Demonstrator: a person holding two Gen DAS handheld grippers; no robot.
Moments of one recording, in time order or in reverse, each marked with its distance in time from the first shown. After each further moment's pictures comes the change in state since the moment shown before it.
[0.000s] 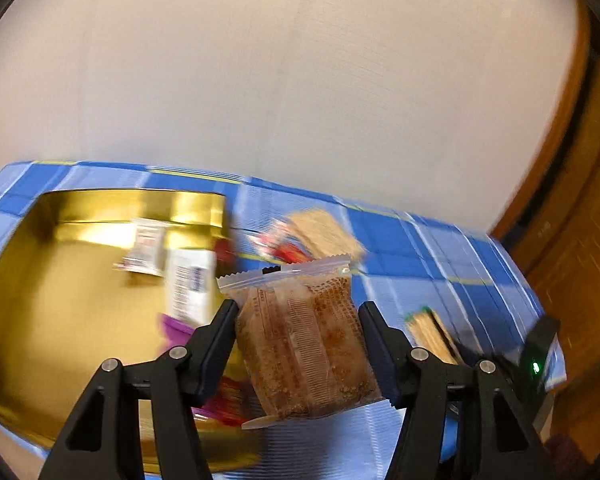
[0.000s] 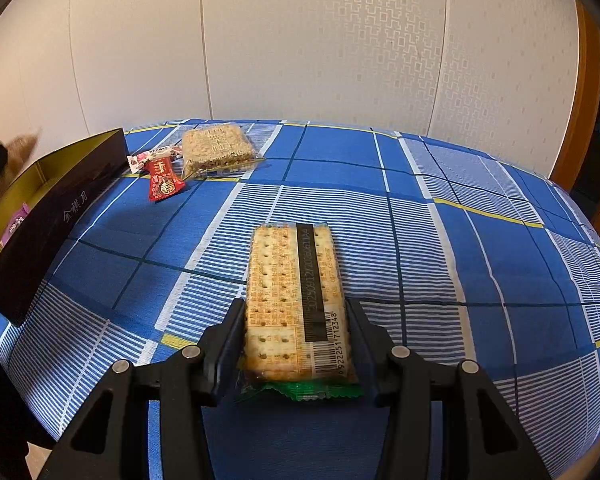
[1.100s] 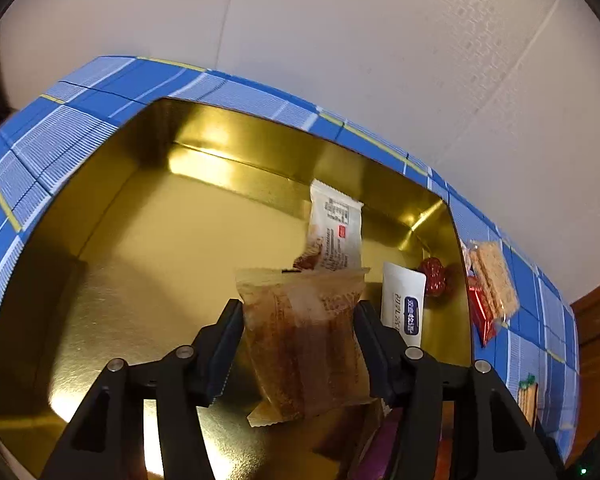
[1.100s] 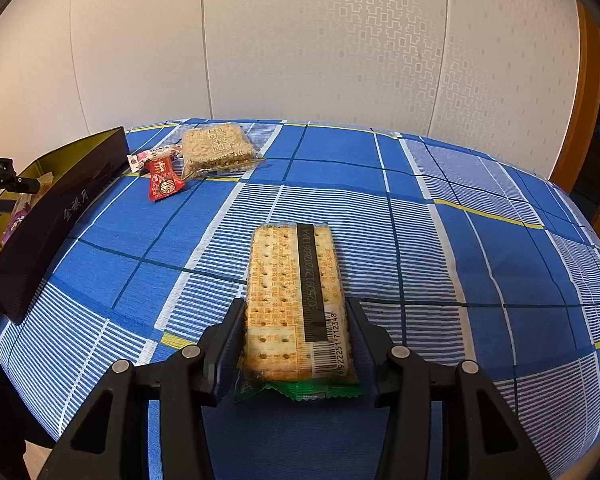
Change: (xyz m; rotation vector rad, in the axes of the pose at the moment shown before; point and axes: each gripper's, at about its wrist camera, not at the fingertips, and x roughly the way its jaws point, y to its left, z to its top) left arm 0.056 0.141 0.018 -0.323 0.164 0.254; right arm -0.001 0.001 0.000 -0.001 0.002 0.002
